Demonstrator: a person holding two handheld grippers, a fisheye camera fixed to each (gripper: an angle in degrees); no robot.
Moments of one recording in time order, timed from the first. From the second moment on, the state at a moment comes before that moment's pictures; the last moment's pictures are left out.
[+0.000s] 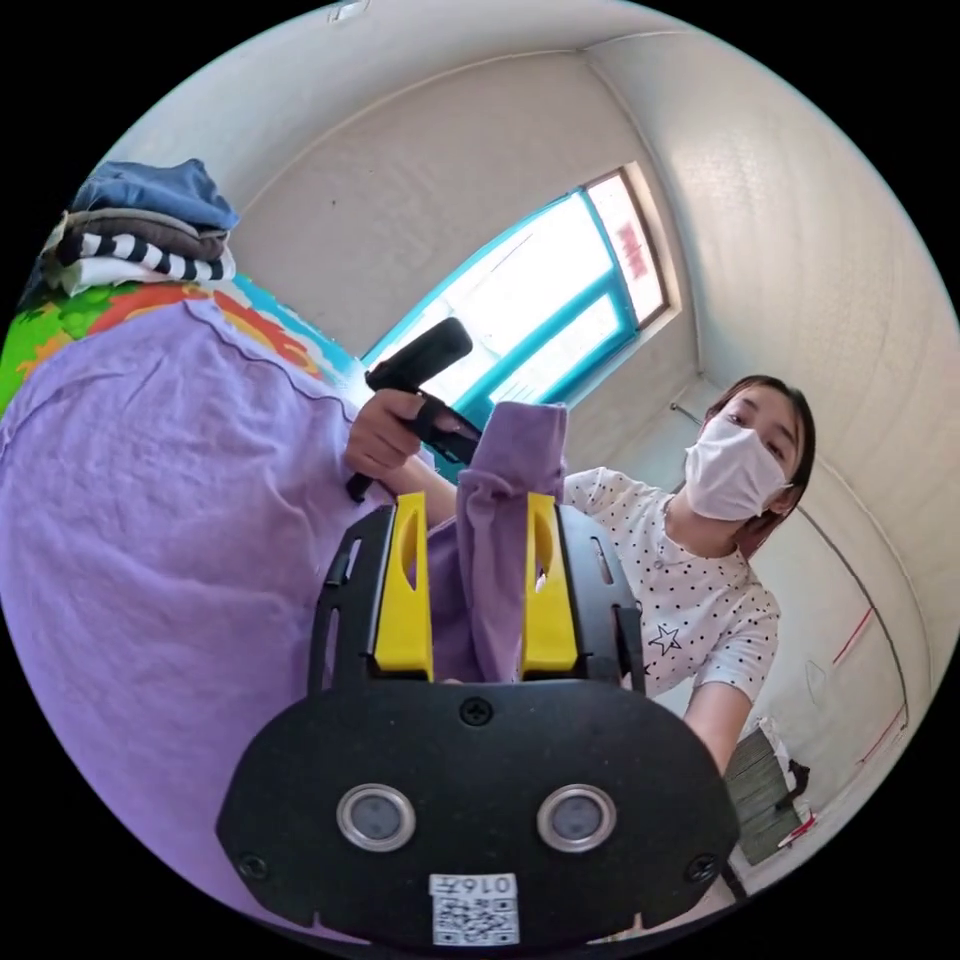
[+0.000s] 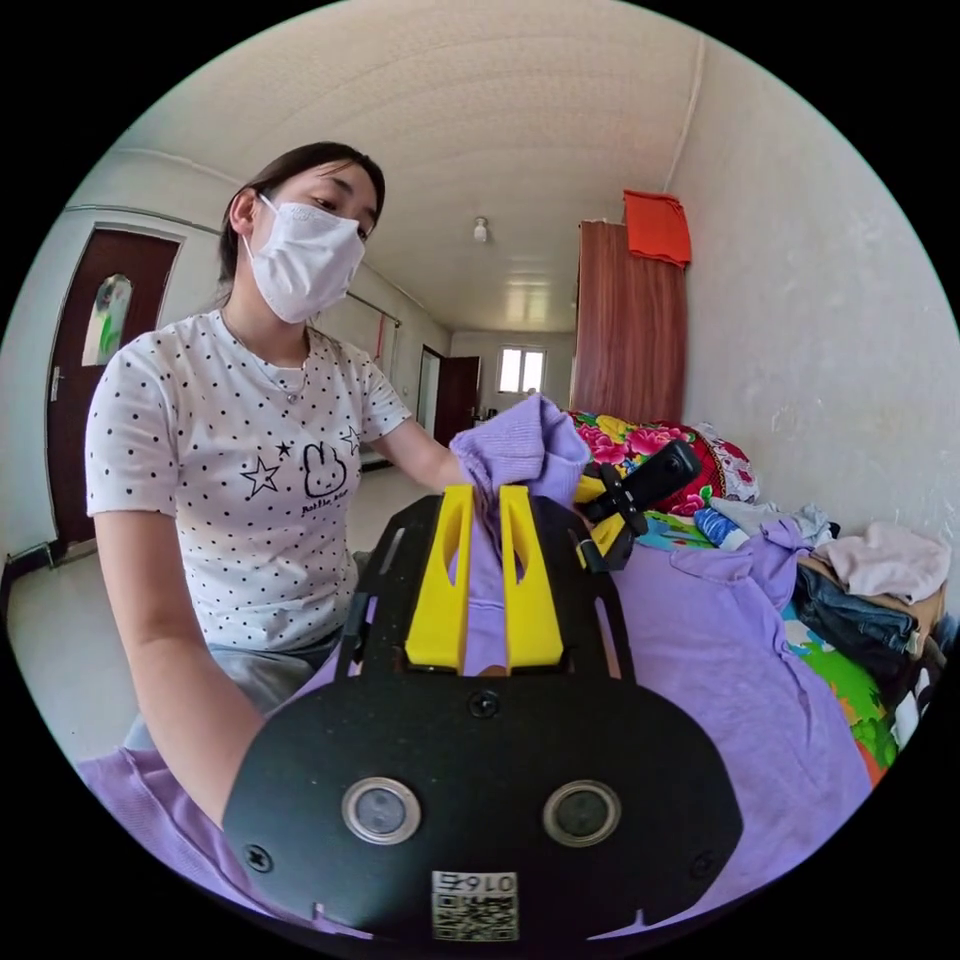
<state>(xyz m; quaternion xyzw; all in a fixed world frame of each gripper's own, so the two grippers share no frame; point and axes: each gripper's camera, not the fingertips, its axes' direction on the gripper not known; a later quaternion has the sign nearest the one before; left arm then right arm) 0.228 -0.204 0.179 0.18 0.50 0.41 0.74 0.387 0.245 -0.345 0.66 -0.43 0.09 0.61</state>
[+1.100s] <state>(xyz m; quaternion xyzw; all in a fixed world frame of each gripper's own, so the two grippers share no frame) 0.116 -0.233 0.107 0.29 -0.06 0.16 0.94 0.494 -0.041 -0.064 0.04 -0.41 0.49 0.77</state>
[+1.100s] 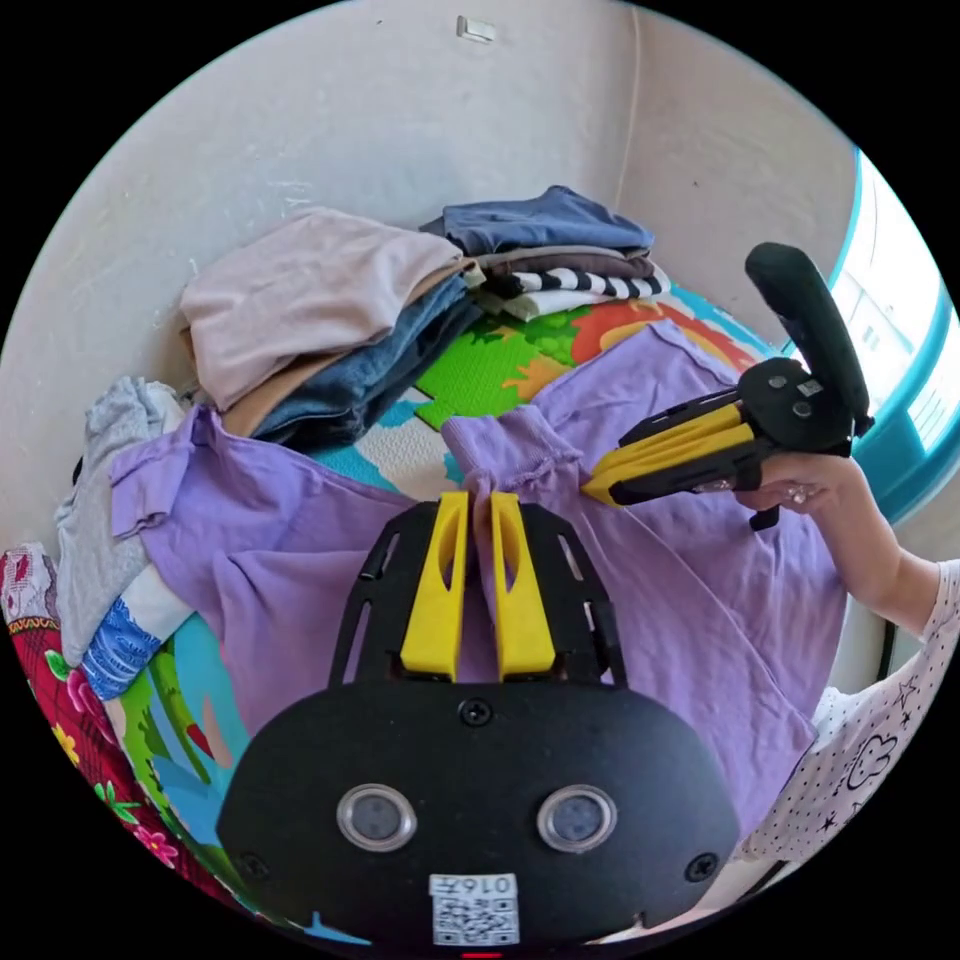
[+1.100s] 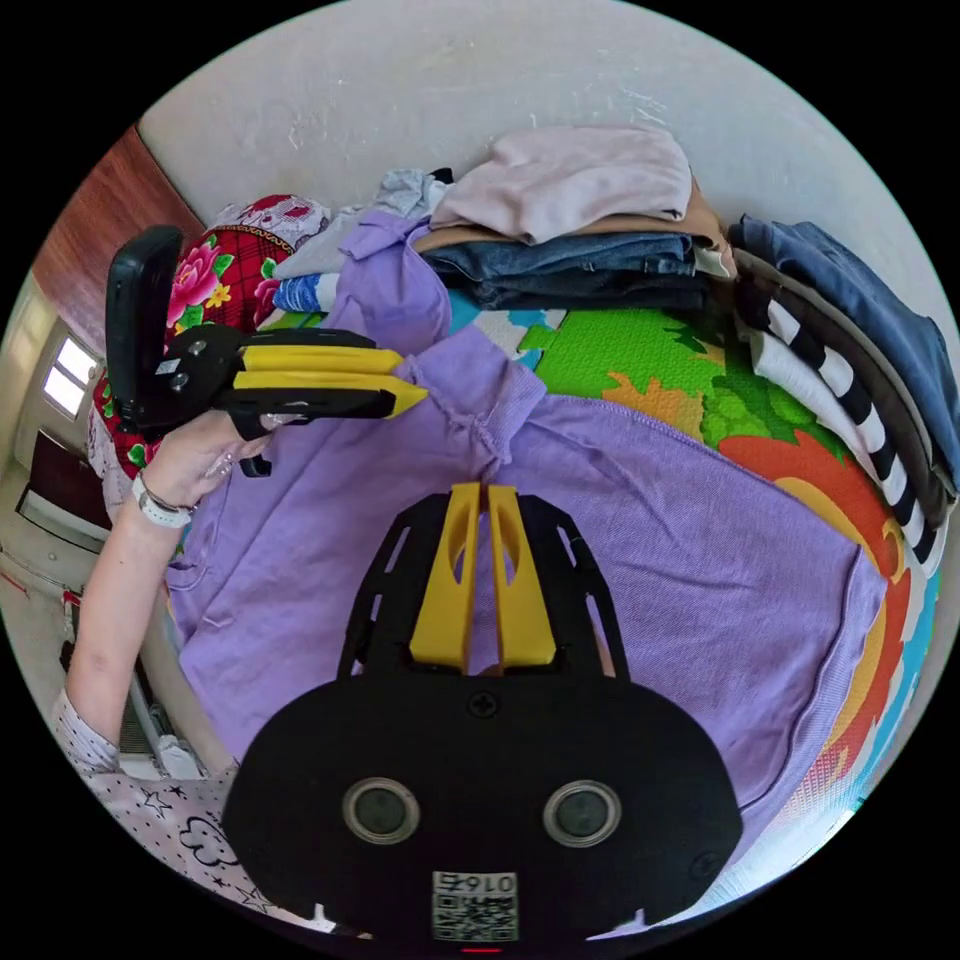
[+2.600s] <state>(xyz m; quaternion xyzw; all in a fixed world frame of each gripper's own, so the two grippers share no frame) 0.057 0.318 0.233 0.32 0.03 0.04 0.95 0.102 0.063 -0.363 0.24 -0.45 0.39 0.76</state>
